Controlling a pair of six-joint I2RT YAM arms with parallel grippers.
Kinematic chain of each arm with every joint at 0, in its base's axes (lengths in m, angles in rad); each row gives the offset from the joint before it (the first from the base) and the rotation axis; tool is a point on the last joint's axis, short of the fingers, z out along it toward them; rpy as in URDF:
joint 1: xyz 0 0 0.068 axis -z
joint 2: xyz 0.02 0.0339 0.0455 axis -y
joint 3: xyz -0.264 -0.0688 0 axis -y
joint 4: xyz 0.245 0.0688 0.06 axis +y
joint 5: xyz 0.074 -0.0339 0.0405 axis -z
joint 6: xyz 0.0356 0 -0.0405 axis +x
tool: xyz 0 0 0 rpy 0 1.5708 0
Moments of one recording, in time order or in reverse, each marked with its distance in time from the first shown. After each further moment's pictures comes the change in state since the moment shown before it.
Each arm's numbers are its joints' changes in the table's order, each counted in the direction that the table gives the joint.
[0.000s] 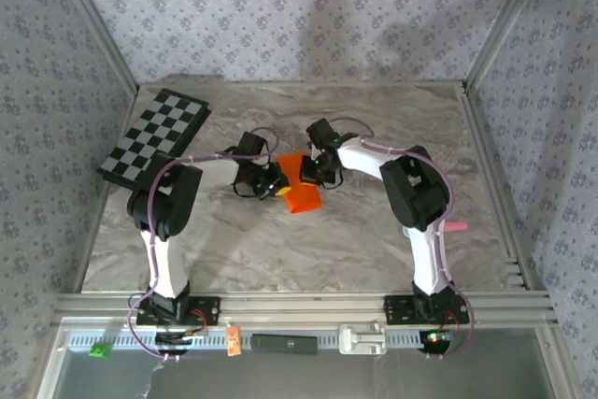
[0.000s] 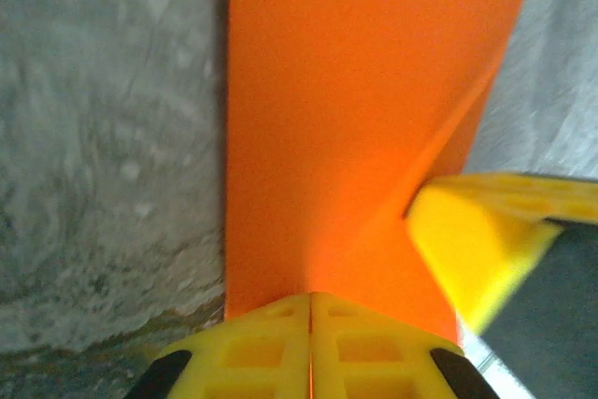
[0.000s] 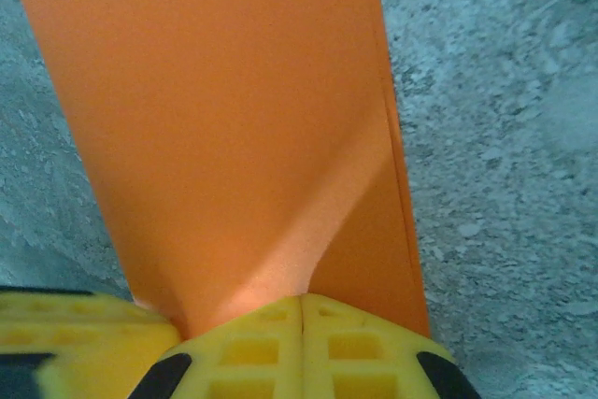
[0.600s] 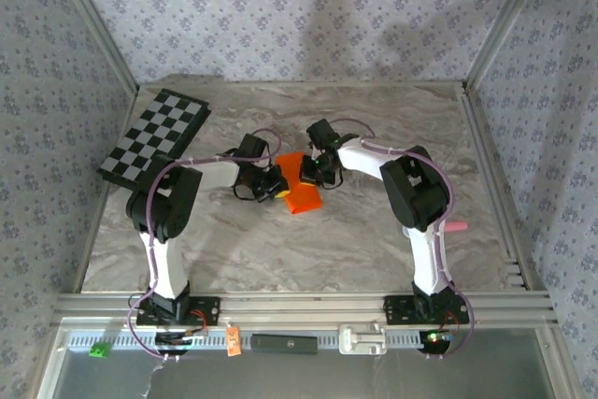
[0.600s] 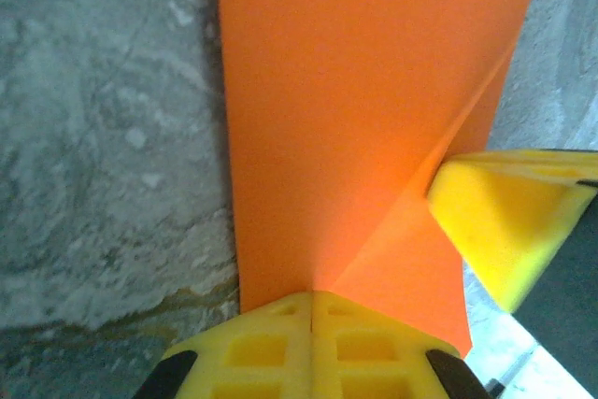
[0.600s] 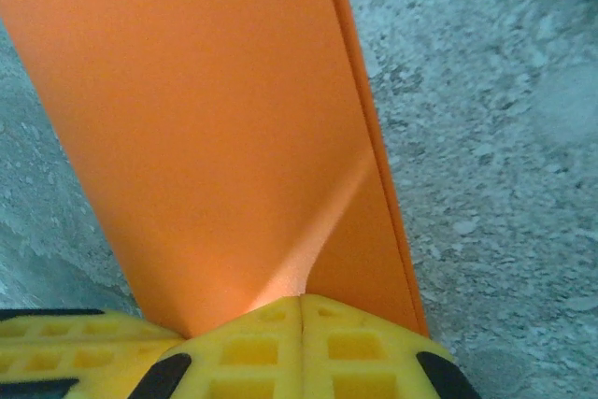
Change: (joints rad) left arm 0.020 0.022 -0.016 0.026 -0.047 0.069; right arm 0.006 0.002 -0.014 -0.018 0.000 0.044
